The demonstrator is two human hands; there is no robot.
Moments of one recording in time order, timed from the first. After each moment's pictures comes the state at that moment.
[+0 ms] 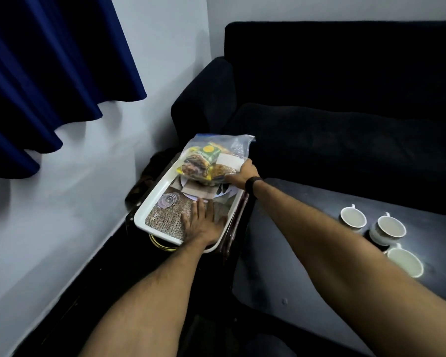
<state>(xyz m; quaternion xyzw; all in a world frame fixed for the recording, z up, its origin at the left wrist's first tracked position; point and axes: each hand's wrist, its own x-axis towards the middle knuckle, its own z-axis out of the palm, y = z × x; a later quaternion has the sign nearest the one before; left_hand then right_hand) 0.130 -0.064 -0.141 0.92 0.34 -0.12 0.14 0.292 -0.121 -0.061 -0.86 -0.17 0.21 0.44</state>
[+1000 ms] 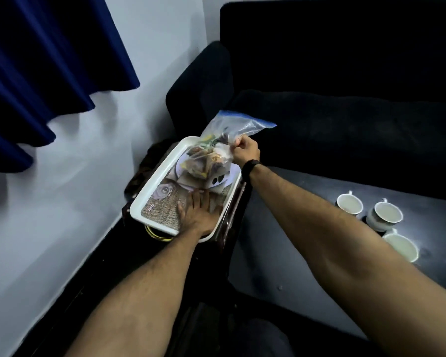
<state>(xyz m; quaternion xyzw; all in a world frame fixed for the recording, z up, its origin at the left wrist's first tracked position) 0.131 -0.066 -0.139 0.92 0.35 -0.10 0.12 0.294 -0.125 -0.038 -0.76 -0.10 0.13 0.62</state>
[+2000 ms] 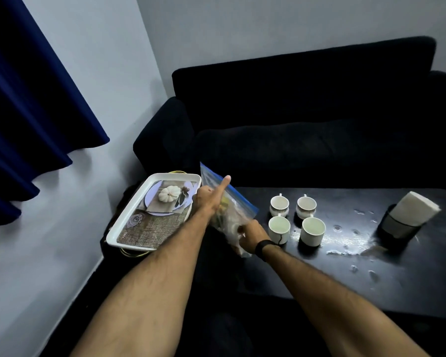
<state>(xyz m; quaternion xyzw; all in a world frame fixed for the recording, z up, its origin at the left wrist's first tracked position) 0.175 -0.249 0.027 0.78 0.39 0.13 0.47 0.194 -0.381 -0.074 -0.91 -0.27 0.15 0.29</state>
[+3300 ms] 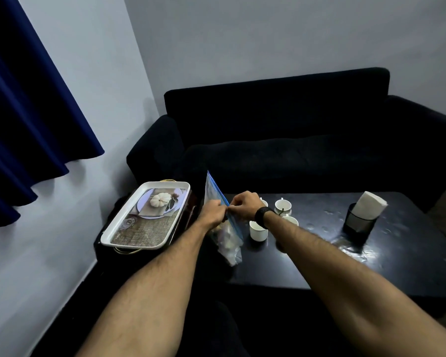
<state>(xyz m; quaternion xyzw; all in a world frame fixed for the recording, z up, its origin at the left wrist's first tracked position) 0.132 -0.308 0.031 0.87 0.25 0.01 0.42 0.194 -0.432 0.030 -0.88 -0.25 0.13 0.39</state>
